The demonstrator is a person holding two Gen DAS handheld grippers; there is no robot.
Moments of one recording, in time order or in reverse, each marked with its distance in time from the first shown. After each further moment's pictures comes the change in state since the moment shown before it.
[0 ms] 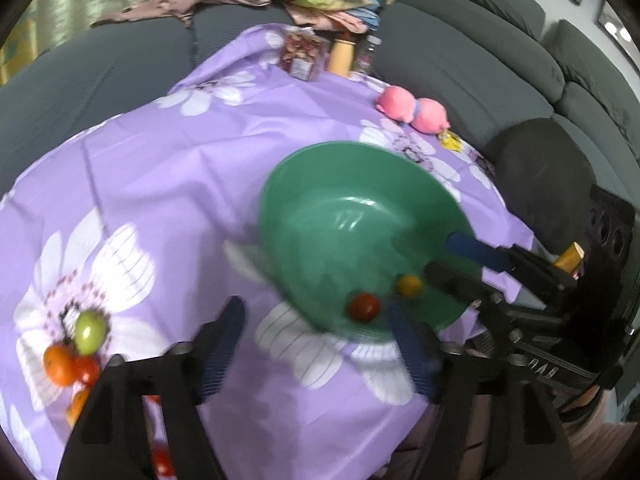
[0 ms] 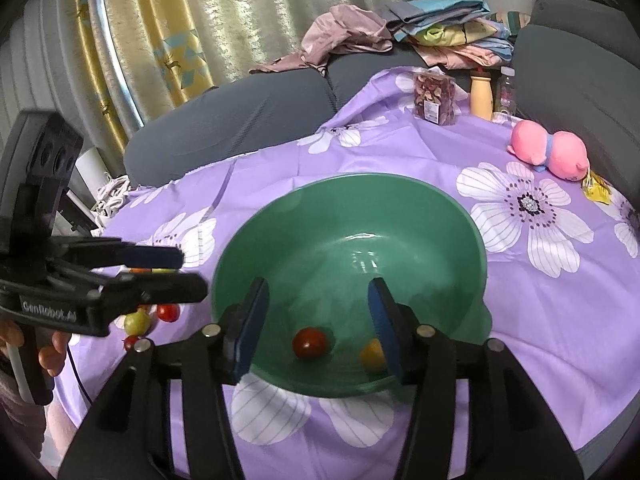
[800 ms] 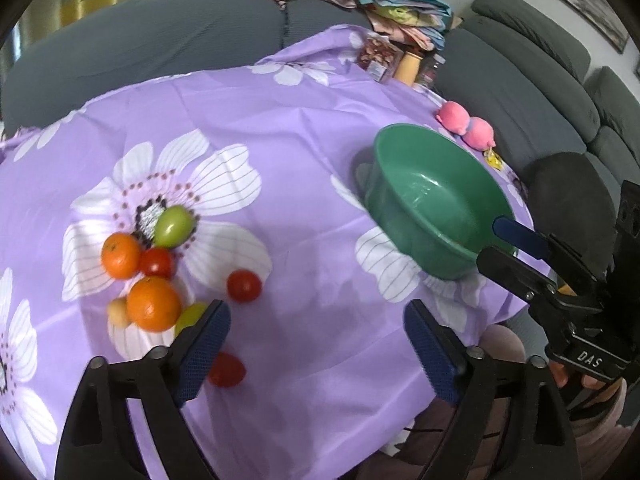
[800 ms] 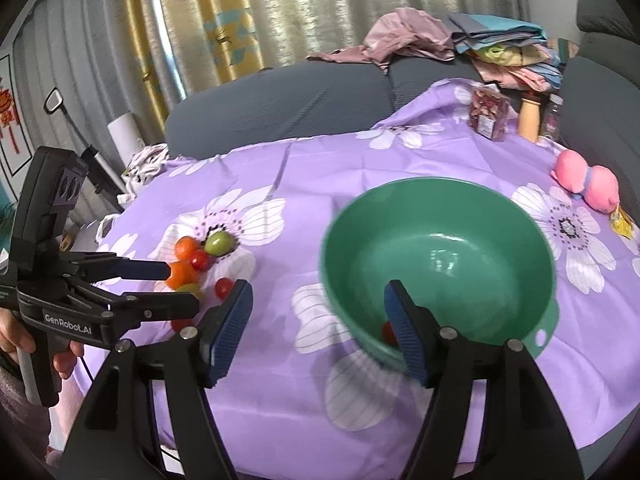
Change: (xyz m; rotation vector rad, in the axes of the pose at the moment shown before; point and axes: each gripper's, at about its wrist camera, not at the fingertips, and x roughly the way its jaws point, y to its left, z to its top) left arm -0.045 0.055 -0.068 -0.188 -0.024 0.086; right arm -0.010 0.074 -0.010 -0.134 0.038 0.078
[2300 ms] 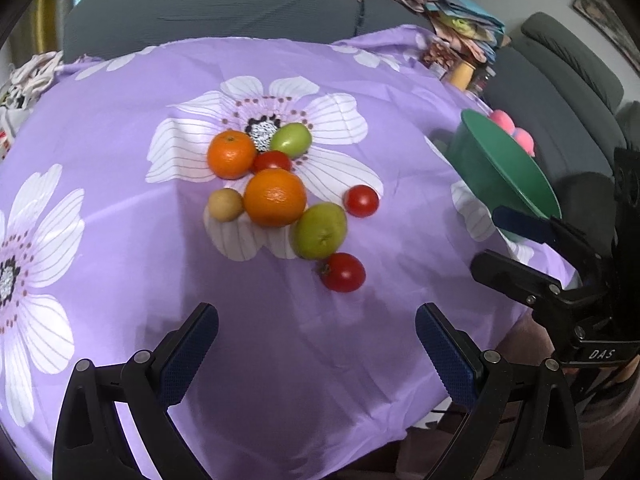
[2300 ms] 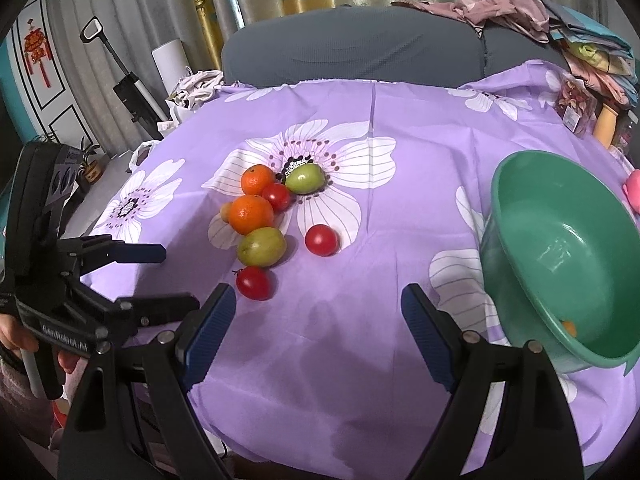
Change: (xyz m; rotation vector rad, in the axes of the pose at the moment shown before) left arm -0.018 0.074 -0.069 -0.133 0.005 0.061; right arm 0.054 0.088 -0.017 -0.146 0.199 0.116
